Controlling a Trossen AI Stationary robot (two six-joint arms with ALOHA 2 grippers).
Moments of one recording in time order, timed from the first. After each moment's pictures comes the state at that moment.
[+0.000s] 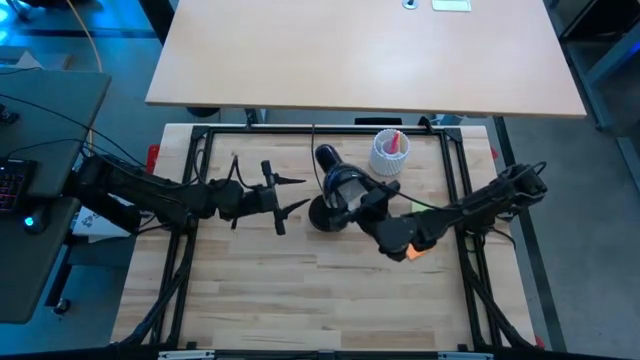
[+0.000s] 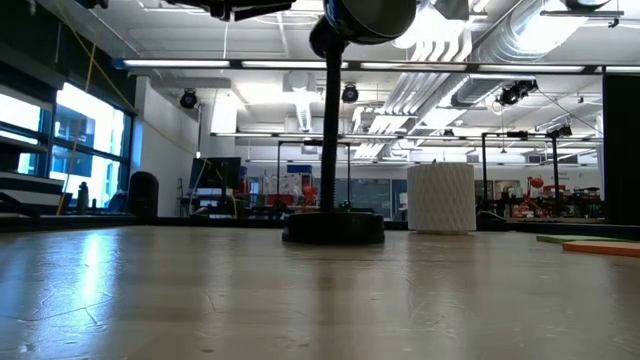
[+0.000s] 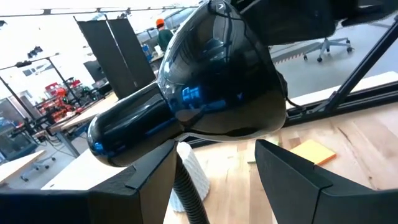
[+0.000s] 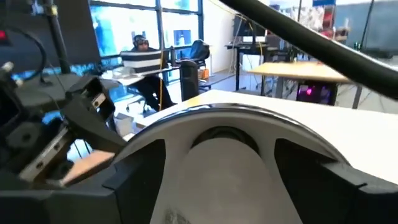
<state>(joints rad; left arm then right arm) -0.16 1.19 0.69 0.51 -0.44 0.41 0.39 1.59 1.22 0.29 1.35 0.12</state>
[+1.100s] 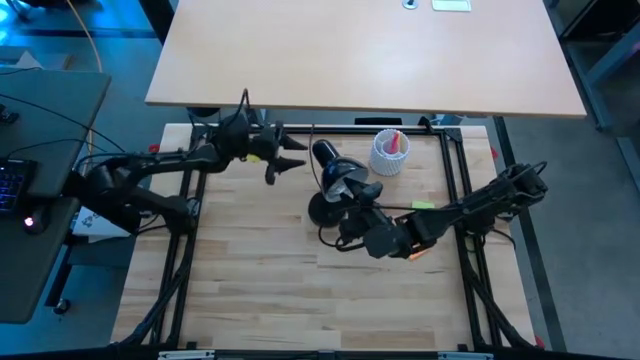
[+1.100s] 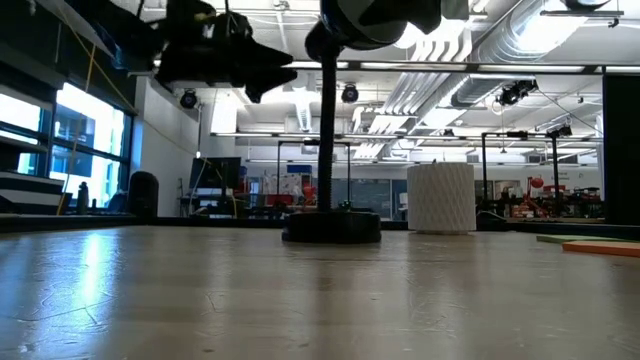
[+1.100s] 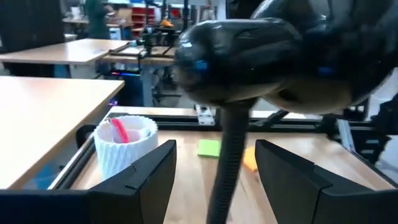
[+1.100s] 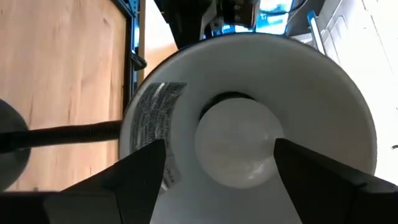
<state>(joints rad) 0.56 1.34 0.70 0.59 0.65 0.00 0.38 1.59 1.22 -0.06 1.26 -0.93</state>
